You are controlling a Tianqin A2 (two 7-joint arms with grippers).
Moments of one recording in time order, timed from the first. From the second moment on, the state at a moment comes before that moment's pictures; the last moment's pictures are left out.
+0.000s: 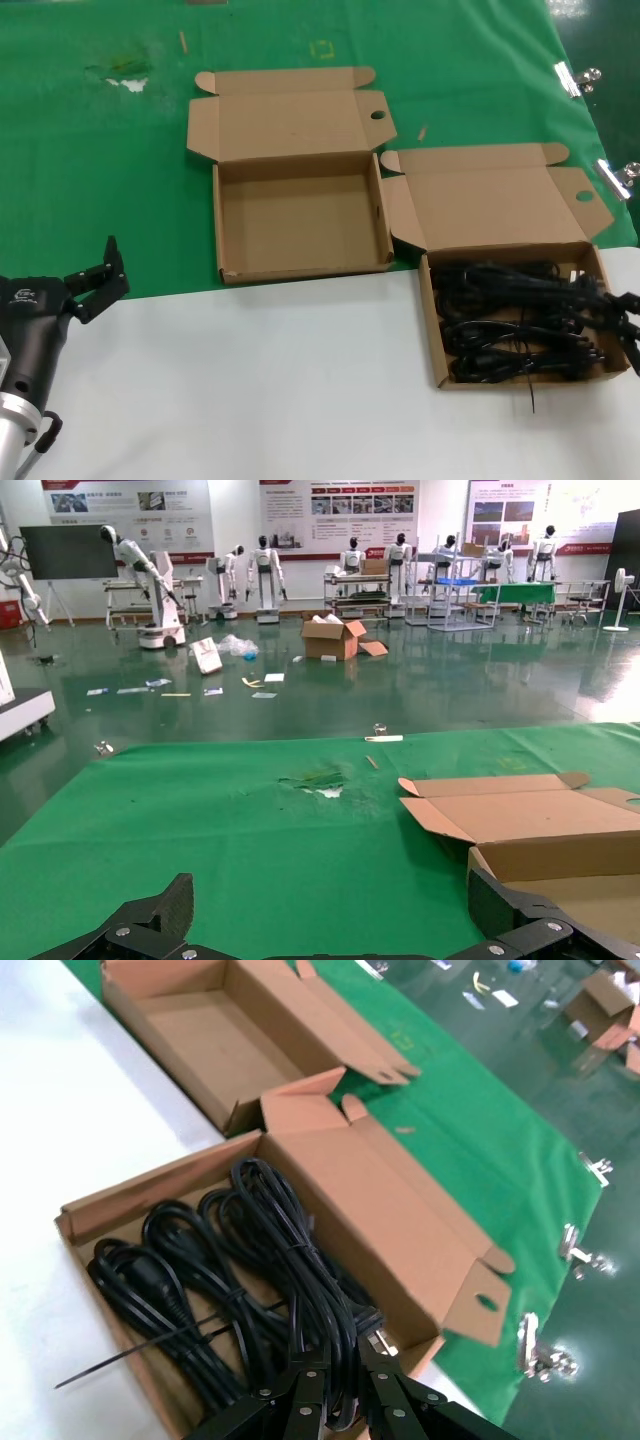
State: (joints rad) left arm 0.00 -0.30 1.60 -1.60 -1.80 0.00 0.00; right arm 0.09 1.44 -2.29 1.75 2.25 0.11 -0.06
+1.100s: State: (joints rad) left arm 0.00 -0.30 1.60 -1.60 -1.80 0.00 0.00; right arm 0.68 1.12 -2.73 1.82 2.75 0.34 -0.64
